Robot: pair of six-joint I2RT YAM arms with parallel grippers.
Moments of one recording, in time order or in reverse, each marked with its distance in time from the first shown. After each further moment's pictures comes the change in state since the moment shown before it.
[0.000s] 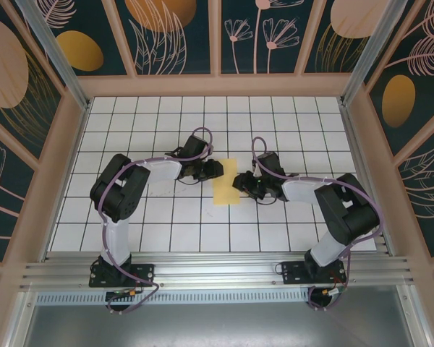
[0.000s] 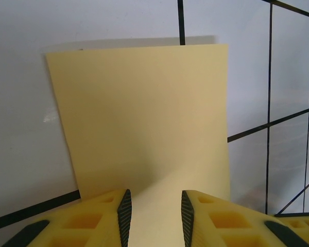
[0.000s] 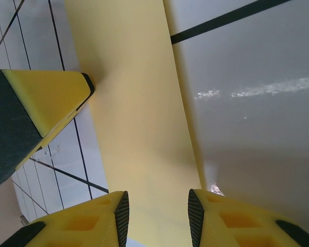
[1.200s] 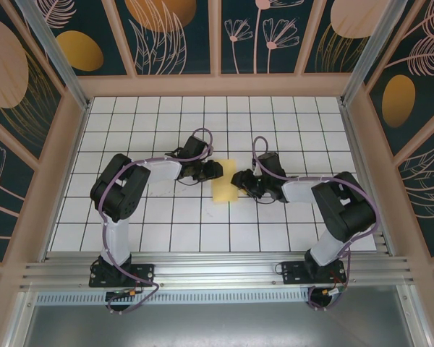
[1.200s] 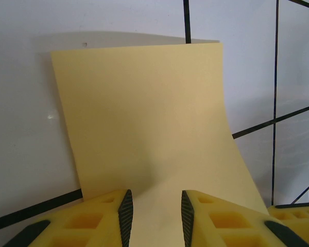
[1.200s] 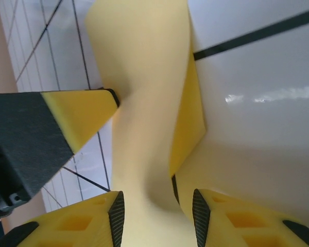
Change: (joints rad) left arm 0.000 0.004 -0.003 -0.005 0.004 0.015; right arm -0.018 0.029 -0.032 0.158 -0.059 0.068
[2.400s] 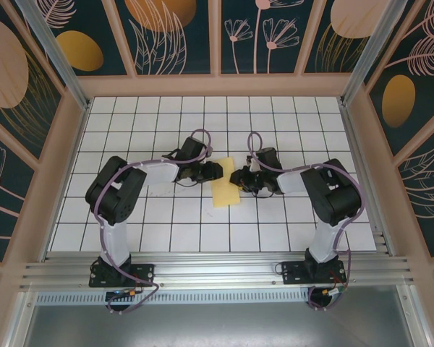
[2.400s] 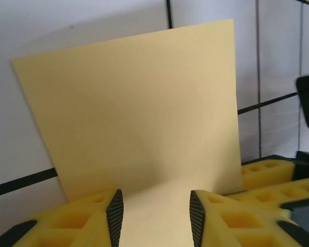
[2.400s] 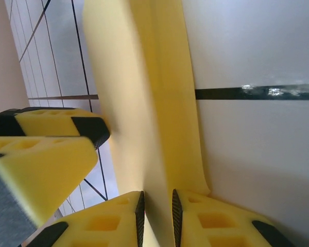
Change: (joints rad) left arm 0.002 -0.057 -0.050 0.021 0.029 0.017; right arm -0.038 0.169 0.105 0.019 -0.137 -0.084
